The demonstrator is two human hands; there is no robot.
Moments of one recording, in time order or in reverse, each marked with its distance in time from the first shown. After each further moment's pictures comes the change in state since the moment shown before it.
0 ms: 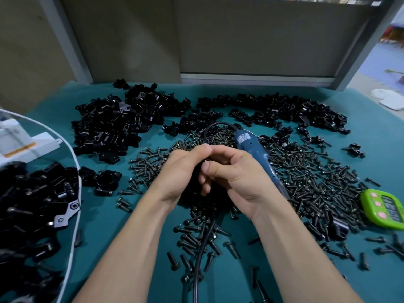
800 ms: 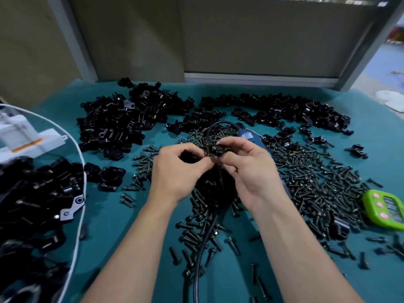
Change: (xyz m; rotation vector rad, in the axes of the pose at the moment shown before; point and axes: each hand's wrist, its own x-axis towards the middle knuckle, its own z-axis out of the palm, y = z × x) left_hand -0.003 -0.008 -0.003 0.436 0.386 0.192; right_hand 0.003 -0.005 -0.001 0.073 0.330 -0.045
